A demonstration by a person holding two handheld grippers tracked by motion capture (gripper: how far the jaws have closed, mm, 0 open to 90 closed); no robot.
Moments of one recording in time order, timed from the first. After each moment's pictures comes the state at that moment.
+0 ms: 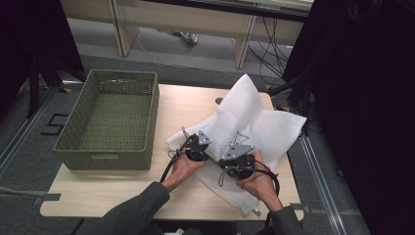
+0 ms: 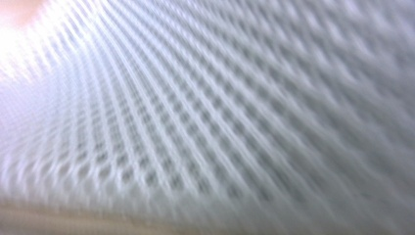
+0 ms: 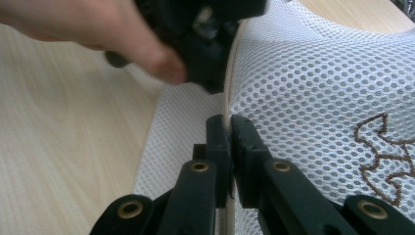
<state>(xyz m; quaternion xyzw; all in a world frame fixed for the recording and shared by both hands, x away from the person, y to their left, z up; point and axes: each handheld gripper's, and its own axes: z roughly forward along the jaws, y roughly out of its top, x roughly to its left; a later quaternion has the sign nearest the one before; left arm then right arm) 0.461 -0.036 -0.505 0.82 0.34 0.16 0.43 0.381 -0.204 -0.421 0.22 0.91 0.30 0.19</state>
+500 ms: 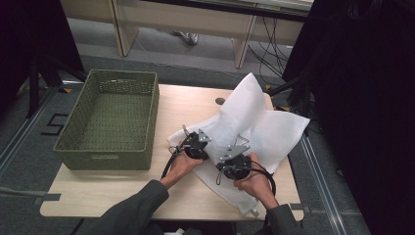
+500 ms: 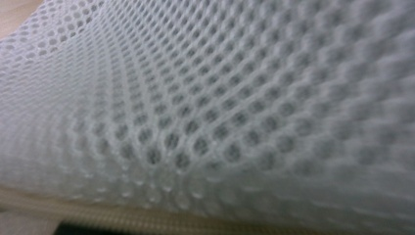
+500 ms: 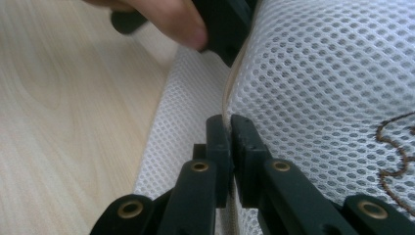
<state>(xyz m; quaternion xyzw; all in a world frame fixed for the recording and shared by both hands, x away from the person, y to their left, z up) 0.470 -0.030 -0.506 0.84 0.33 0.15 0.40 0.391 -0.202 -0.445 0.25 0.91 0.29 0.16</state>
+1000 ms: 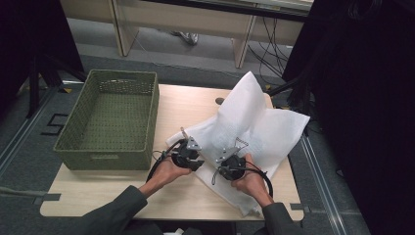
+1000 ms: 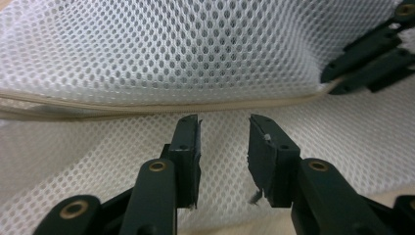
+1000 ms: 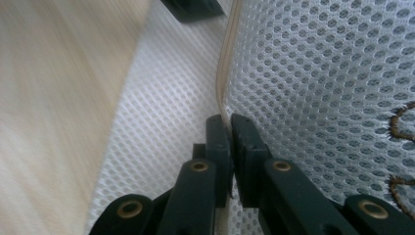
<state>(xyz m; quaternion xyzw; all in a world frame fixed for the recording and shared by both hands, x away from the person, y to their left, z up) 0.433 0.004 -0.490 0.87 0.30 0.11 0.38 0.405 -0.198 -0.472 0.25 0.93 0.21 0.14</state>
